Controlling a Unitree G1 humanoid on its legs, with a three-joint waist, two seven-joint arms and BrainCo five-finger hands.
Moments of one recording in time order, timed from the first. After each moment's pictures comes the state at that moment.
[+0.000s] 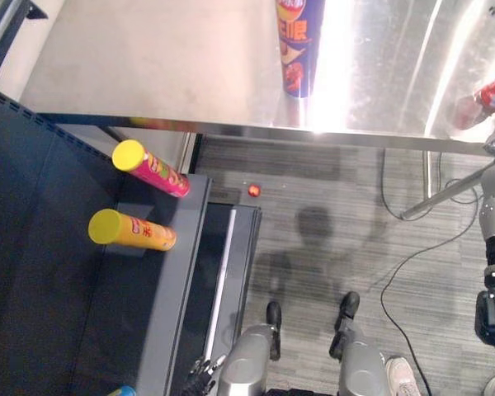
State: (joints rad) left arm 0.28 0.12 -0.06 0.79 -0.55 -0.11 -0.02; right arm -0.82 -0.66 -0.17 0.58 0.37 -0.29 -0.47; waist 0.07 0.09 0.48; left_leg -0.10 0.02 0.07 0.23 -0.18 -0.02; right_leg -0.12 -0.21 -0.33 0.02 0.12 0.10
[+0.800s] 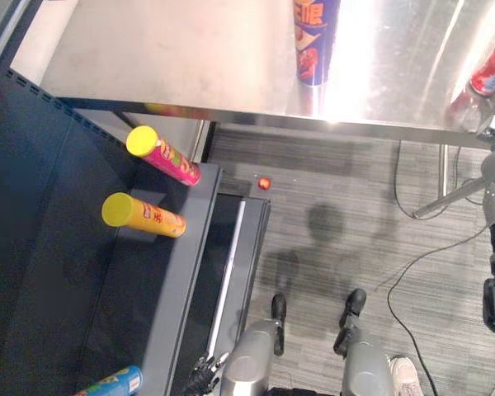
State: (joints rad) left arm 0.27 0.12 -0.10 0.79 -0.58 -0.12 -0.03; right arm -0.93 -0.71 -0.07 0.65 0.37 -0.23 -0.43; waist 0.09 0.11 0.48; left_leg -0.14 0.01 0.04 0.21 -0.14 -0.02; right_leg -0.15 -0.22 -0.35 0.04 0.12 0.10
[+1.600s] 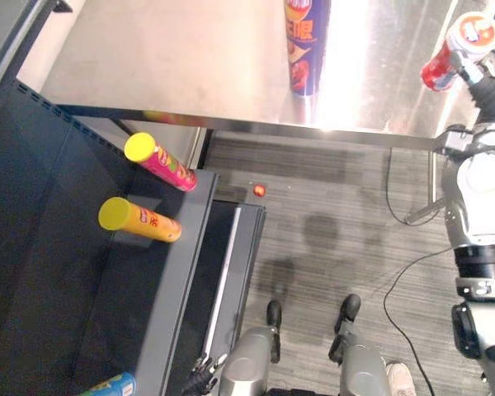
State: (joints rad) left arm 0.28 0.12 -0.05 0.78 -0.56 -0.12 -0.01; right arm -0.71 -0.50 -0.07 0.17 0.27 -0.27 -0.34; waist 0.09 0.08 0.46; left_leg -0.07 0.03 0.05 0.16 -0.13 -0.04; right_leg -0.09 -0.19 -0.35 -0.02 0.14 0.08
